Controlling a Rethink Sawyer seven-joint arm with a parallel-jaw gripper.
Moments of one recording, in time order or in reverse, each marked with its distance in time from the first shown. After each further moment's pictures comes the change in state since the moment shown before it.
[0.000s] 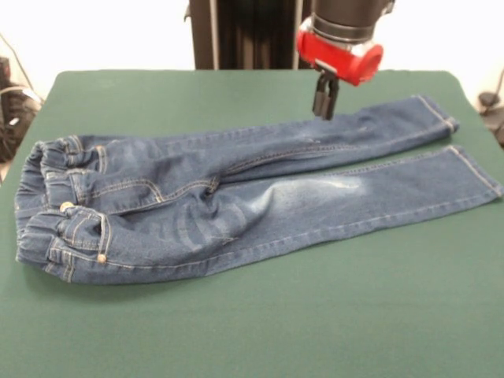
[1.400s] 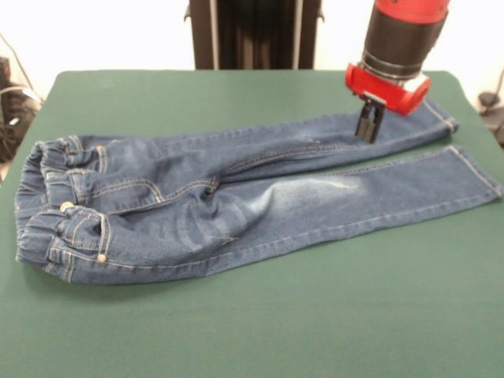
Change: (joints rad) arm 0.135 0.140 -0.020 -0.063 0.062 0.000 0.000
